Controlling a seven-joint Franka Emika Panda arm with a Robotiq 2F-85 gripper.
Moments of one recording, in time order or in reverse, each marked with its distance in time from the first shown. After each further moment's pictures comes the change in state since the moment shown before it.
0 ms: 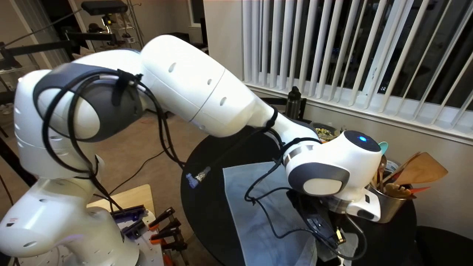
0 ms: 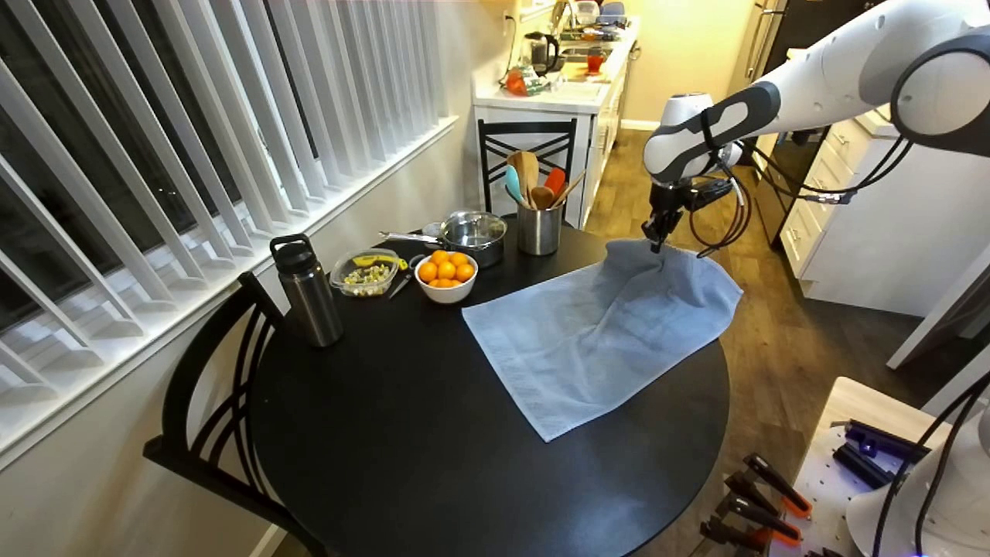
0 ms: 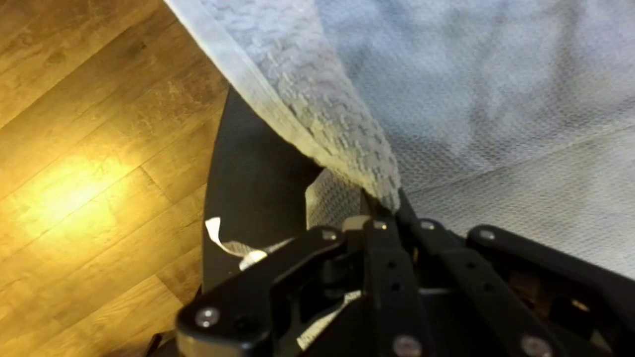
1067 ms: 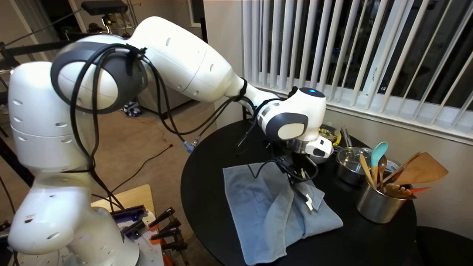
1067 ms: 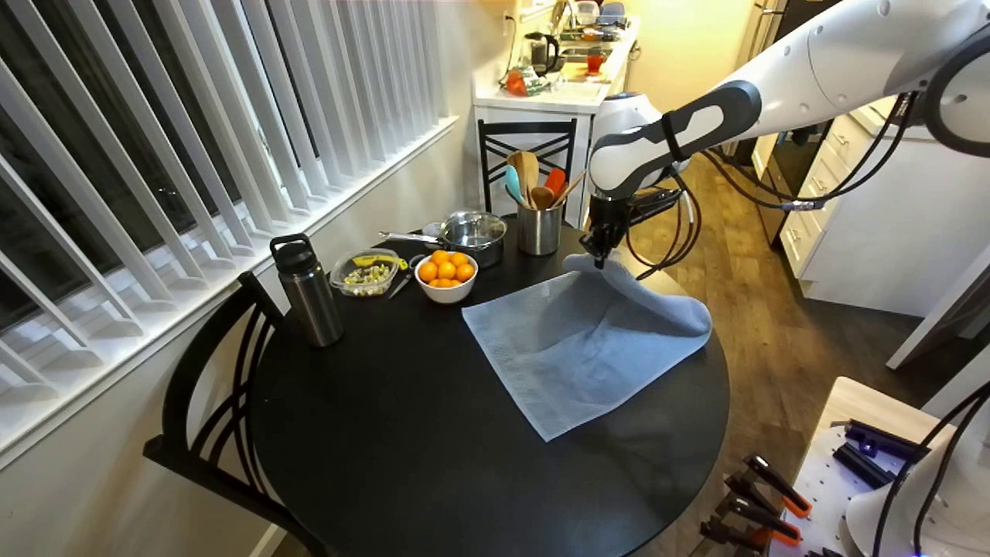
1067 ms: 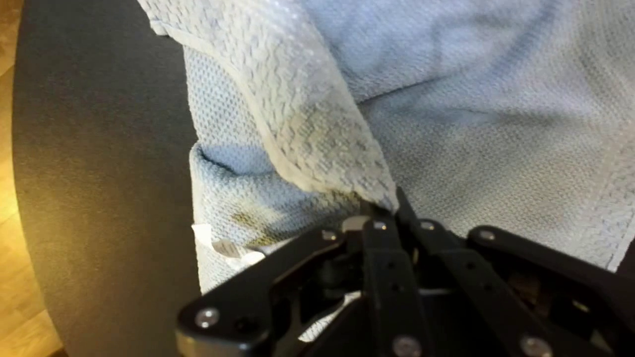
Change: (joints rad) arm 0.271 -0.081 0.019 -0.055 -0.001 -0.008 0.312
